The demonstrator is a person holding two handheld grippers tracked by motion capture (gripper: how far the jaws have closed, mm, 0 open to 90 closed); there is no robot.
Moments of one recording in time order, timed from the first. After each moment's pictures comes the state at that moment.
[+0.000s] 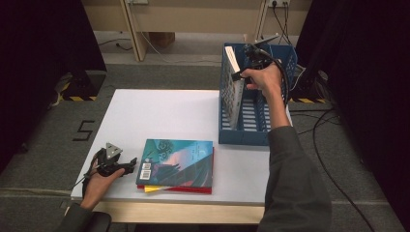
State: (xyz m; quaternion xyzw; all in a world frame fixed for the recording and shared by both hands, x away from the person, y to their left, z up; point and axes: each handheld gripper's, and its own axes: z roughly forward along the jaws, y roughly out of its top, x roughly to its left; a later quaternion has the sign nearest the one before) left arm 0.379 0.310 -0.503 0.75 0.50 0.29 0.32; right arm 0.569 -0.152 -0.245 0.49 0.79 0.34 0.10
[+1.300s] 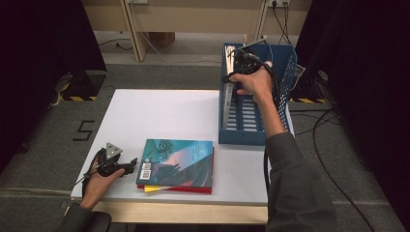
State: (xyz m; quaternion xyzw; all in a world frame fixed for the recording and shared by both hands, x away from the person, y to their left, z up) left arm 0.380 0.310 -0.503 0.76 0.49 0.28 0.32; right arm 0.551 -0.122 -0.243 0.45 0.81 0.35 0.14
